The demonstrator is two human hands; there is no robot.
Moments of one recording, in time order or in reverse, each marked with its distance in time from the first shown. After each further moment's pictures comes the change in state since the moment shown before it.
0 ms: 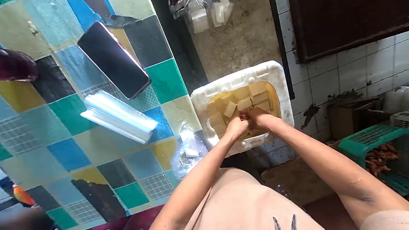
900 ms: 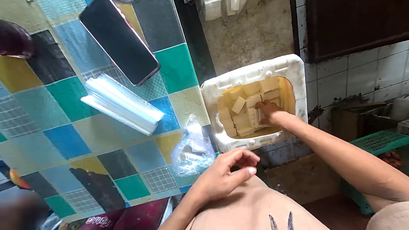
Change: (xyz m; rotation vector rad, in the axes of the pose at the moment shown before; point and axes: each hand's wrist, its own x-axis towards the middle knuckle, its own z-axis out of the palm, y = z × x) left_hand -0.142 -0.055 -0.053 -0.189 -0.304 0.622; right_hand -0.004 0.001 -0.004 -0.025 0.072 0.122
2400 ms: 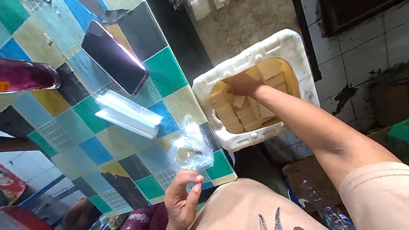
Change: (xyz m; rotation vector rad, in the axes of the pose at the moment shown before) left_hand -0.091 -0.031 -0.005 0.412 0.604 0.342; right_hand 0.065 -0.075 -0.034 -0.108 0.201 -0.472
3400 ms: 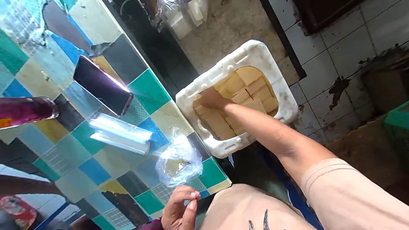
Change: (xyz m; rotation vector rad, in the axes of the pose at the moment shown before) left_hand -0.007 0.013 0.014 0.000 -0.048 -0.005; right_hand 0.032 -0.028 0.033 0.502 0.244 0.065
